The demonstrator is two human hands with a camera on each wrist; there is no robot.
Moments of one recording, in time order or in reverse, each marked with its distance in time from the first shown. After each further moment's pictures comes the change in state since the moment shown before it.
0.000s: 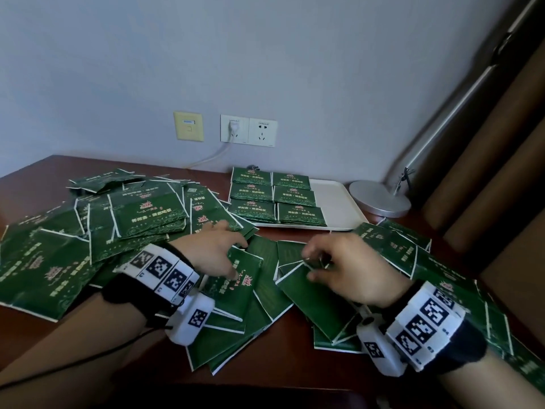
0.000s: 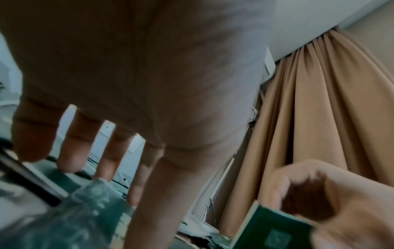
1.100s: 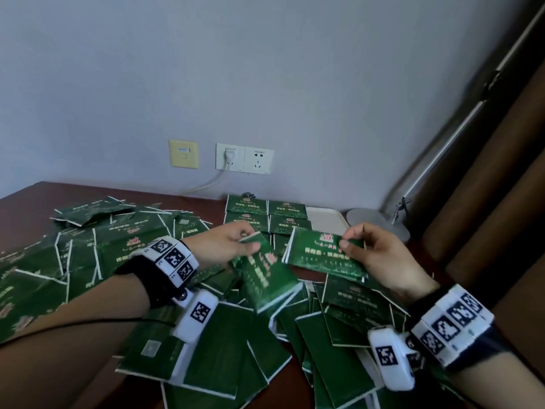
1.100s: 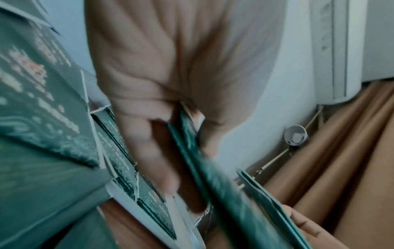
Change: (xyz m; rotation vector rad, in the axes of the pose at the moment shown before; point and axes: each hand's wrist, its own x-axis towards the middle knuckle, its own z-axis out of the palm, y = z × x) left_hand 0.063 -0.005 -0.045 -0.675 0.082 0.277; right_hand 0.045 0.062 -0.032 0.750 0.404 0.228
